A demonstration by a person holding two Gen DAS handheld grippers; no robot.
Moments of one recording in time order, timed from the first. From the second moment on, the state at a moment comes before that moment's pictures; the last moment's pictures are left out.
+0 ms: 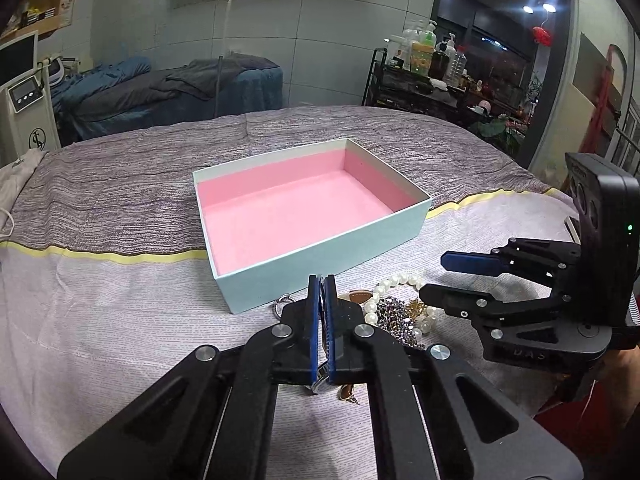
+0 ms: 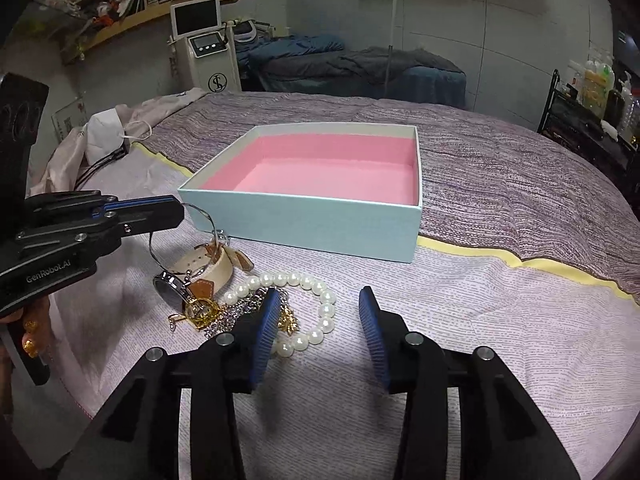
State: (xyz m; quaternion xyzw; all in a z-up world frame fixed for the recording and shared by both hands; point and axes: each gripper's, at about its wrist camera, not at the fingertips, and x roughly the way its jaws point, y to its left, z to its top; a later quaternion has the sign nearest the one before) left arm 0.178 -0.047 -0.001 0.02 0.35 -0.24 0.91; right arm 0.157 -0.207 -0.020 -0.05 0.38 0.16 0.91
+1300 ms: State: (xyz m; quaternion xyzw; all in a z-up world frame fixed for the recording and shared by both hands) left arm 0.155 -0.025 0.048 0.01 0.31 -0.27 0.91; right arm 0.135 -0.216 0.064 0.04 0.32 0.31 0.90
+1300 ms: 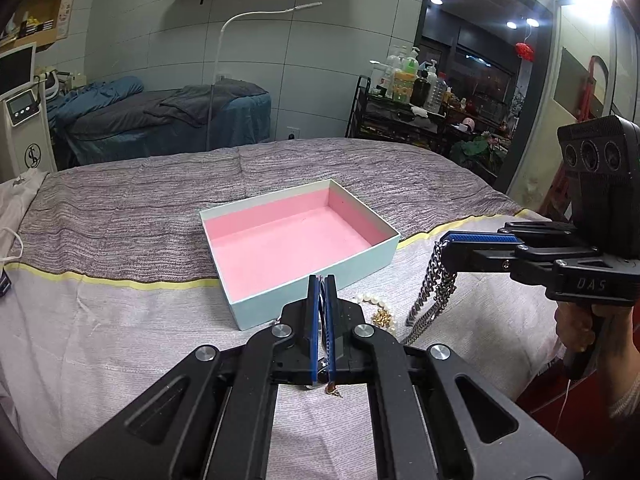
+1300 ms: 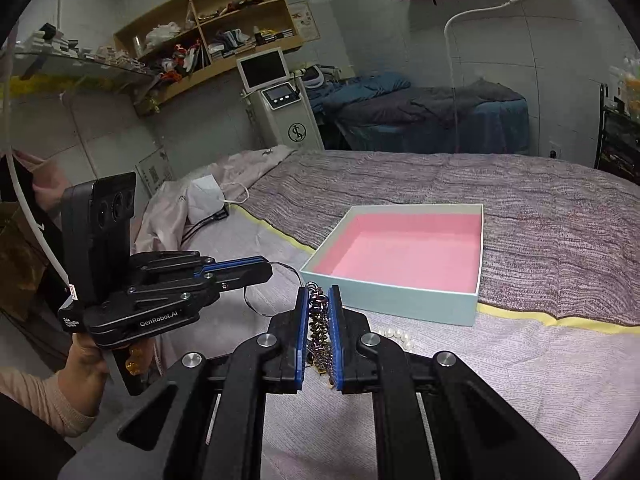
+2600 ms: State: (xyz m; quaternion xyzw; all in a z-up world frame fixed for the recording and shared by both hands) left arm 0.309 -0.070 -0.014 0.05 0.38 -0.25 0.89; right arm 0.266 -0.216 0.009 0.00 0.36 0.18 0.92
